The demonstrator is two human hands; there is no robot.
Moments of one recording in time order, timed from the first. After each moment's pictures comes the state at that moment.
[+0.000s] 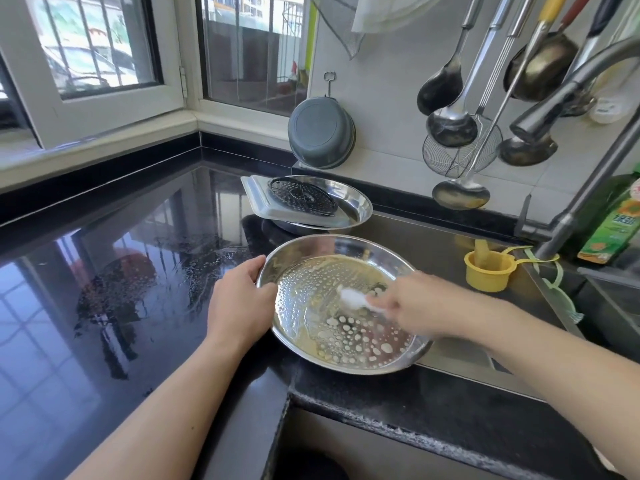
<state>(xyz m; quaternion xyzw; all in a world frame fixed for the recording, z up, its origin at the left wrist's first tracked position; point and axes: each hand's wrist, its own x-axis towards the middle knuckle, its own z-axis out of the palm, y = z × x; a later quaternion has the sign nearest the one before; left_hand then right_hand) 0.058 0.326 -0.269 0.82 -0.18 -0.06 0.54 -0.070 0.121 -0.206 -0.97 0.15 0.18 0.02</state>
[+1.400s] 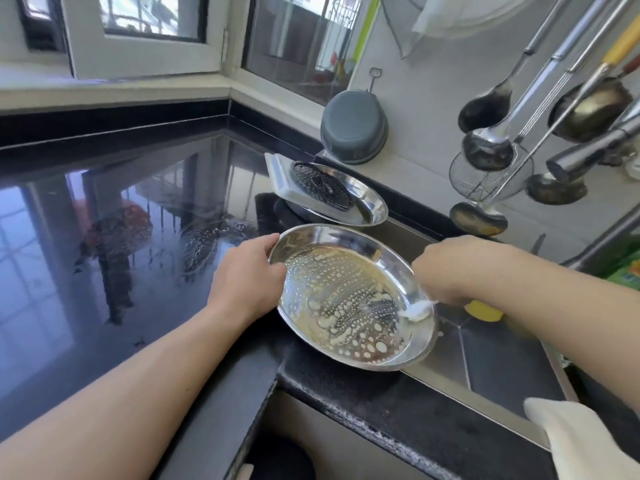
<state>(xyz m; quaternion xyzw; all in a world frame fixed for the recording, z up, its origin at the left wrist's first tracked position) 0.068 0.323 -0.285 0.84 -0.18 -0.01 0.50 -0.032 0.127 -0.150 -0.84 0.10 0.35 -0.41</state>
